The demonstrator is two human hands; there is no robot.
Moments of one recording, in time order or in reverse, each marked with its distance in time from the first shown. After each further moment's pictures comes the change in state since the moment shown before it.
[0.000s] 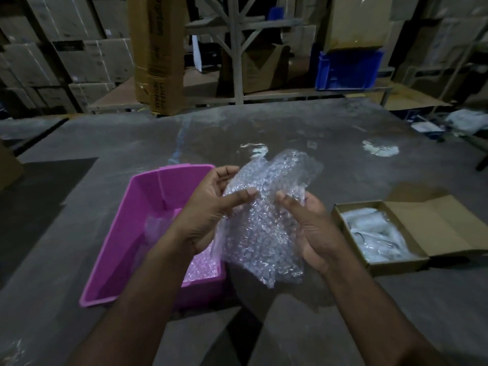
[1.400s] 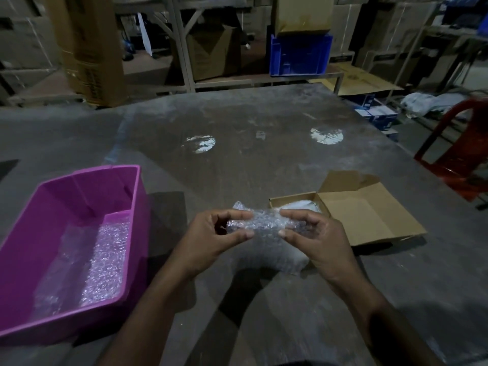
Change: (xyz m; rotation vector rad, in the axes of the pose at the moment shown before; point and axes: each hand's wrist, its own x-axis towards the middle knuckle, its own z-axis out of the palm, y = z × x) left_hand 0.023 -0.090 0.112 0.397 -0.174 0.026; right_hand -0.038 -0.048 -0.168 -0.629 0.168 -0.204
